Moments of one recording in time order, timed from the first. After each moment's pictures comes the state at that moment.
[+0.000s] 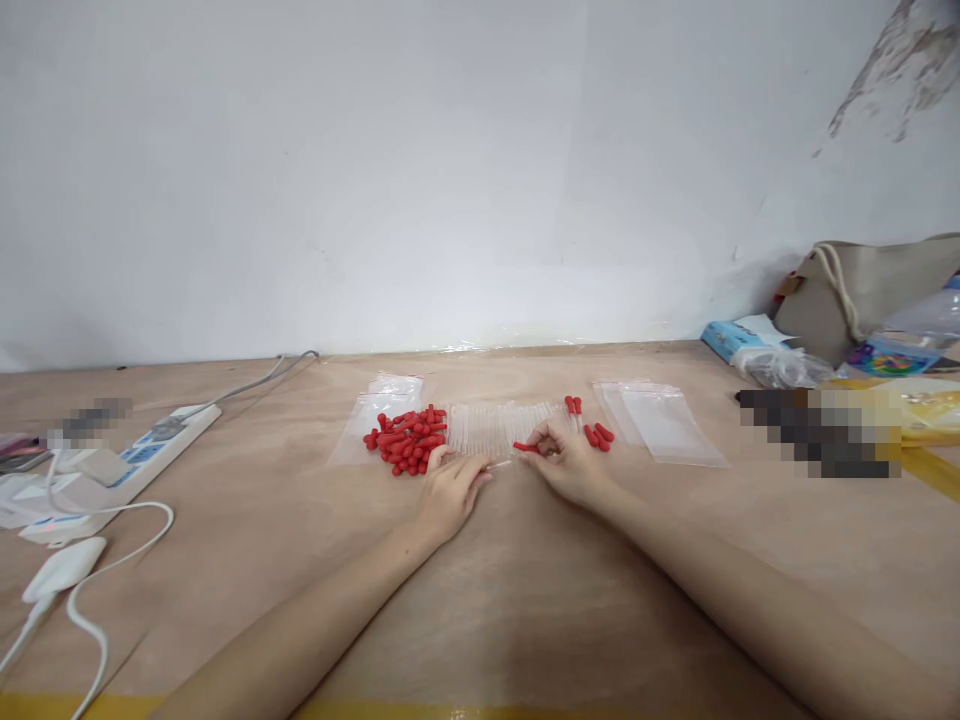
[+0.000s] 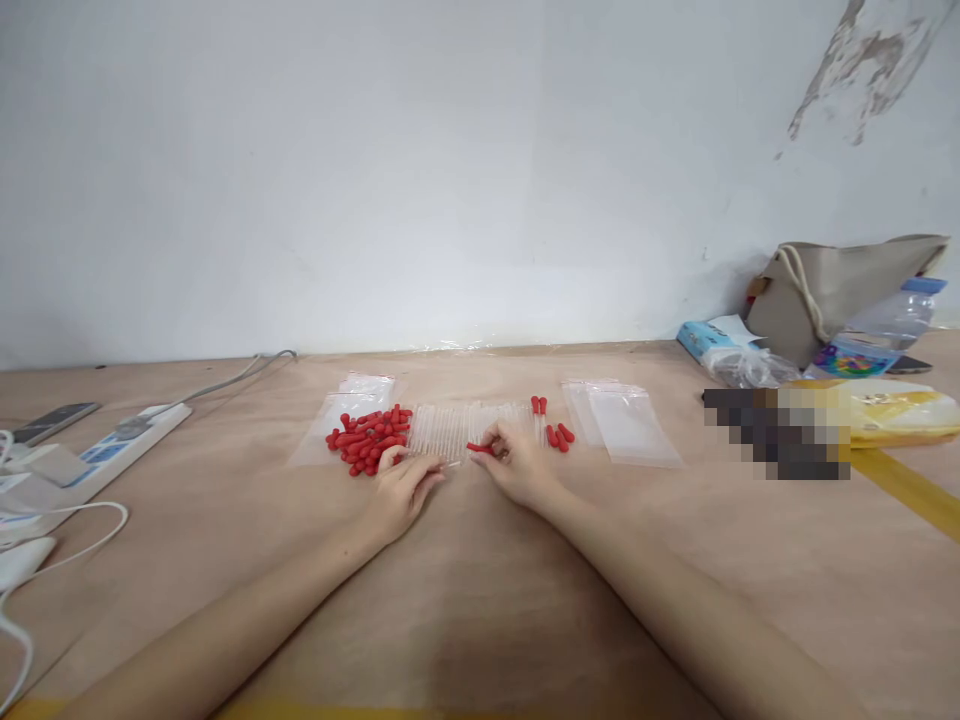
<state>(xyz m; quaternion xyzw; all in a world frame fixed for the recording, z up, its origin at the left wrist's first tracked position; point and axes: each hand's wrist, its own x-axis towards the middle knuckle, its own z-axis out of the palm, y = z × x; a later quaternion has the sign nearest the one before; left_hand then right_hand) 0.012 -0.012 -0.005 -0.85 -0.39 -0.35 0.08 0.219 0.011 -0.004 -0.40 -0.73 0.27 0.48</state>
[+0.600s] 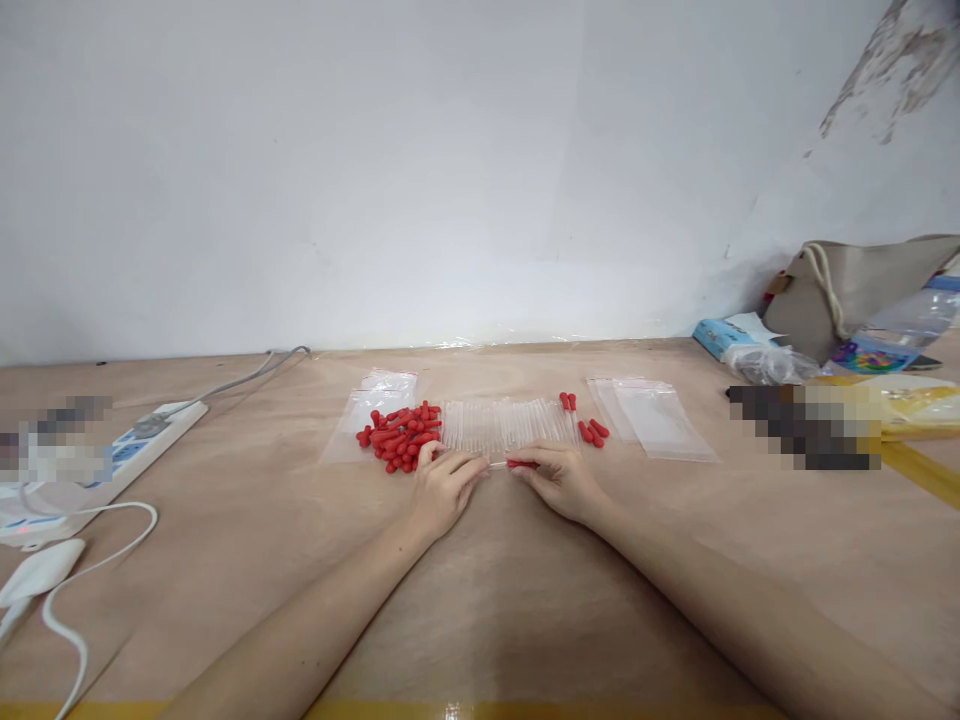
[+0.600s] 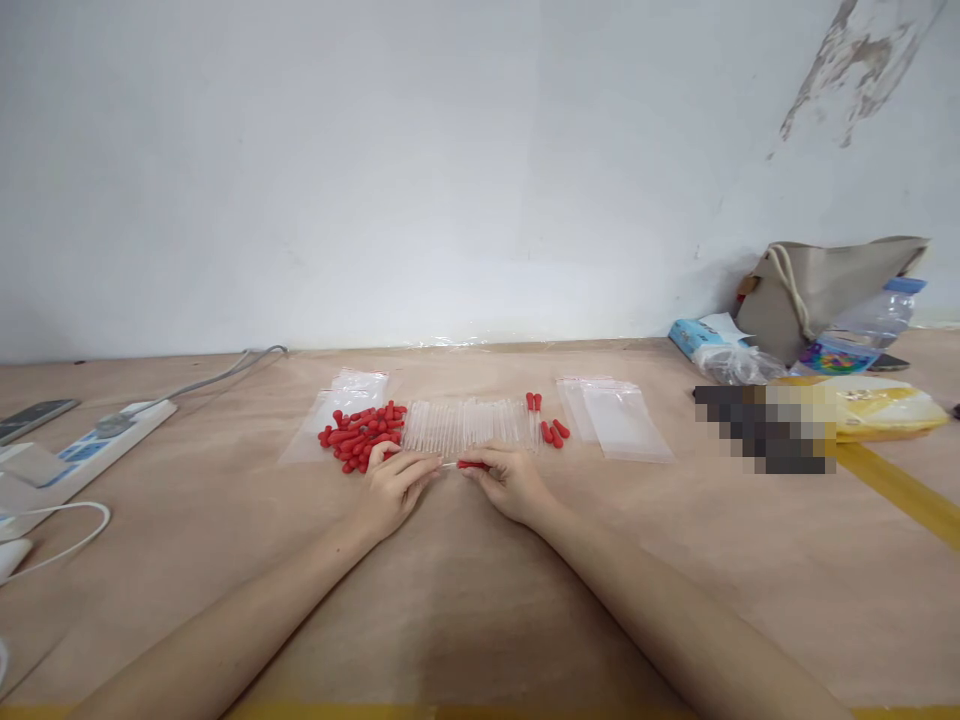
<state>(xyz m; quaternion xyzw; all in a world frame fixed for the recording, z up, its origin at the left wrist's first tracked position) 0.010 -0.013 -0.003 -0.86 -0.36 -0.36 0.10 0.217 -0.006 -0.012 -0.32 -0.80 0.21 0.46</state>
